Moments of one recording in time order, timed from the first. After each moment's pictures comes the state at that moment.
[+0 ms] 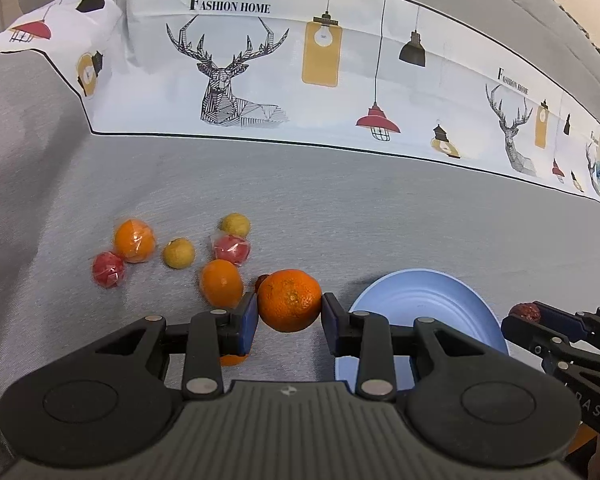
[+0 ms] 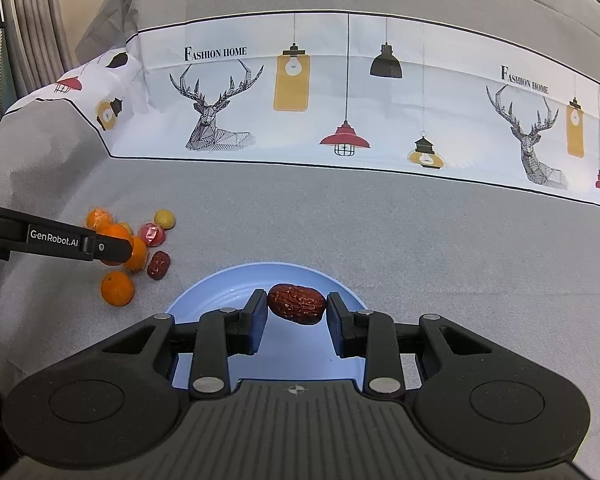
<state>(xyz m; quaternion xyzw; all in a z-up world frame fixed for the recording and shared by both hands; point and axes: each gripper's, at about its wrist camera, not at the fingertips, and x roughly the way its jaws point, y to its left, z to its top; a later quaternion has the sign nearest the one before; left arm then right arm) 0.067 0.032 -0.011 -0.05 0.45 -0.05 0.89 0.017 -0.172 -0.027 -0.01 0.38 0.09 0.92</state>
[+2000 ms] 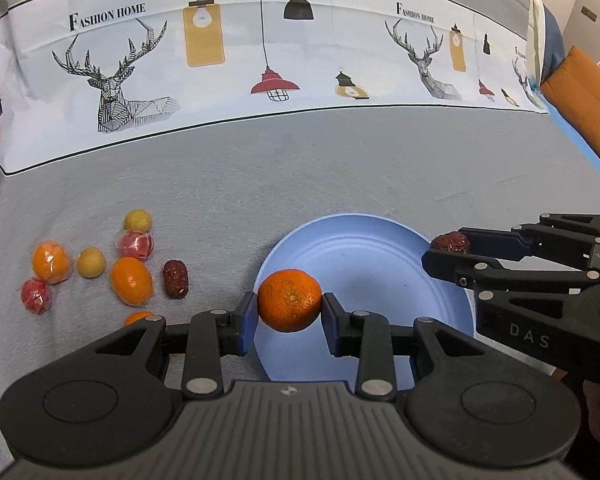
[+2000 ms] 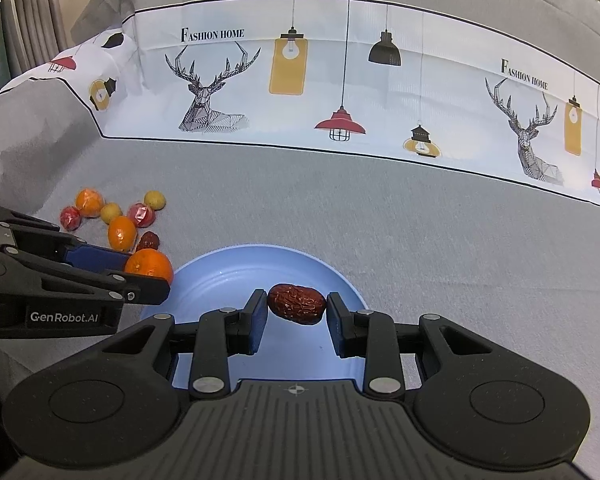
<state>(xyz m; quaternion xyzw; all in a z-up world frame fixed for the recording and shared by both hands) 0.051 -0.019 -0.027 0.04 0.46 -0.17 0.87 0.019 -0.168 -0.035 -0.02 0.40 0.09 0.91</state>
